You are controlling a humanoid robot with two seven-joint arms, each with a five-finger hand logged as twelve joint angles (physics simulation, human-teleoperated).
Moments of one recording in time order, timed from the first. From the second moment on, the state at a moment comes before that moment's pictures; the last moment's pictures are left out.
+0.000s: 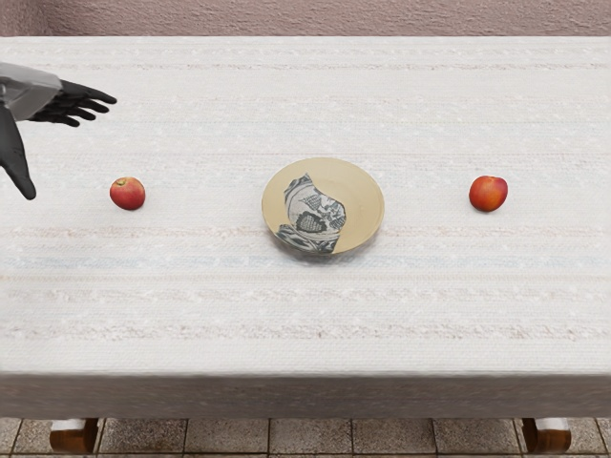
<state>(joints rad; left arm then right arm) -2.09 0.68 1.28 -1.10 0.16 -0.61 -0.46 -0.10 0.00 -0.07 0.21 0.03 0.00 0.06</state>
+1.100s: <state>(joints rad) -2.08 0.20 1.42 -1.06 -0.25 -0.59 0.17 -0.10 0.00 -0.07 0.21 0.03 0.00 0.06</state>
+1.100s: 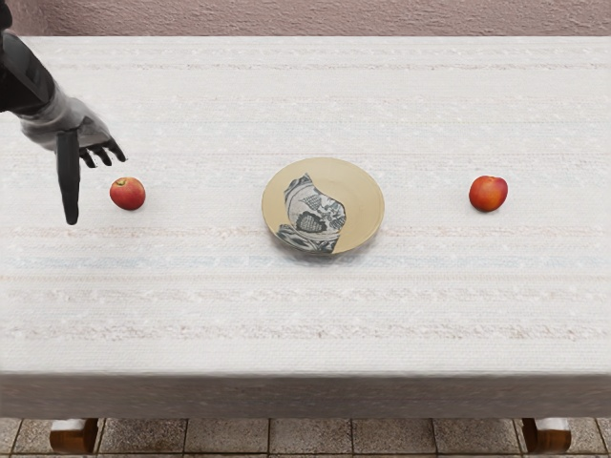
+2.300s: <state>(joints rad) -1.81 0.07 1.30 -1.04 -0.36 0.07 0.31 -0.10 0.00 -0.07 0.21 0.03 0.00 0.06</state>
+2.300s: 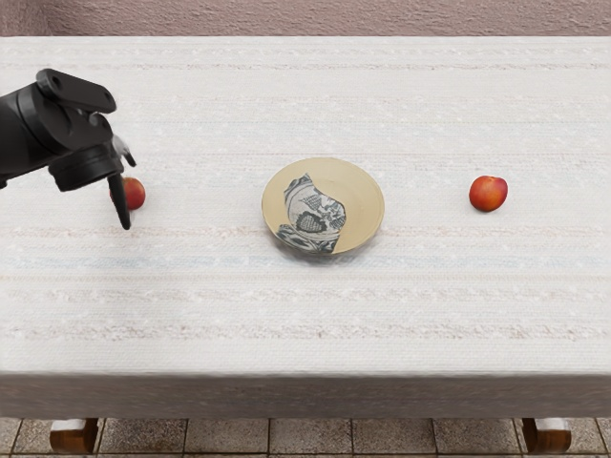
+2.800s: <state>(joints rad) -1.68 0.07 1.30 -0.89 -0.36 0.11 0.31 -0.10 0.00 -0.07 0.21 0.03 0.00 0.06</state>
